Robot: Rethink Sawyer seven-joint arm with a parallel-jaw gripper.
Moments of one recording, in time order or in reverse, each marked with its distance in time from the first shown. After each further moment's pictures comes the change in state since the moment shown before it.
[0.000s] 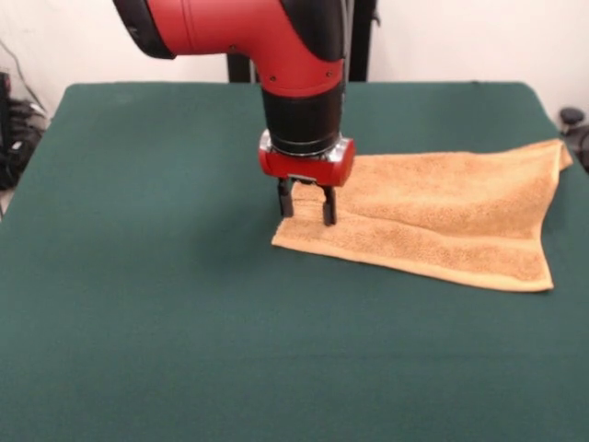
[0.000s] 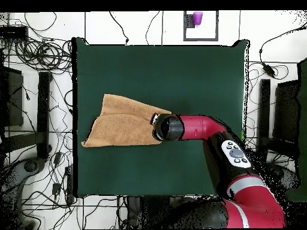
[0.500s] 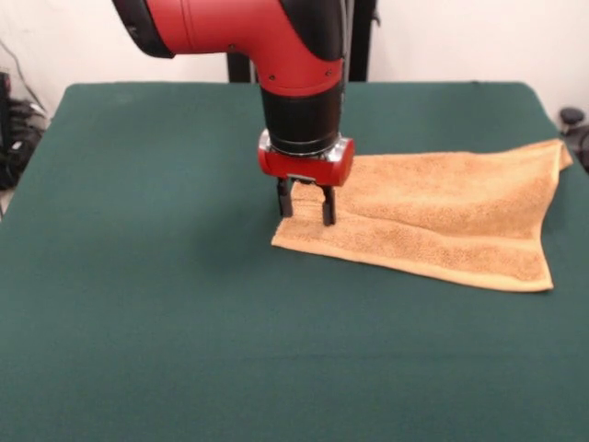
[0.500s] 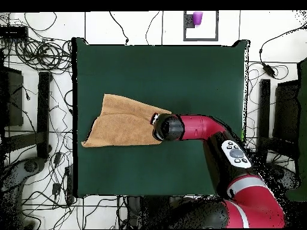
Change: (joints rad) arm -0.001 0.000 0.000 0.000 0.000 0.000 0.000
